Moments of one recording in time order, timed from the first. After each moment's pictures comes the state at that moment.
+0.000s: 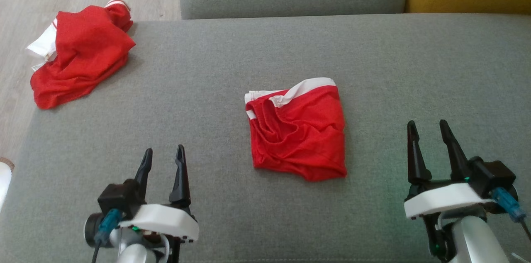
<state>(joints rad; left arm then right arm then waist) 0.00 0.05 -0.24 0.20 -0.28 0.11 -0.25 -0.09 -0.05 0.01 0.31 0.17 0.12 -0.25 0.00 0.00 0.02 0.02</state>
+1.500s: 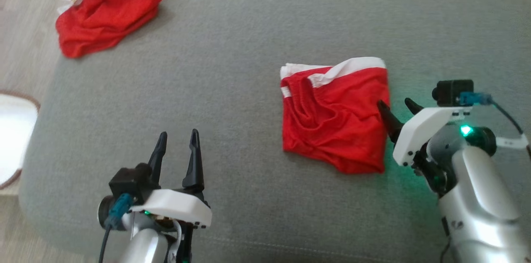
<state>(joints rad) -0.07 0.05 -0.31 0.19 -0.33 0.13 -0.25 -0.41 -0.11 0.09 0.51 0.29 0.12 0.37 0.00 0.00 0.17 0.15</state>
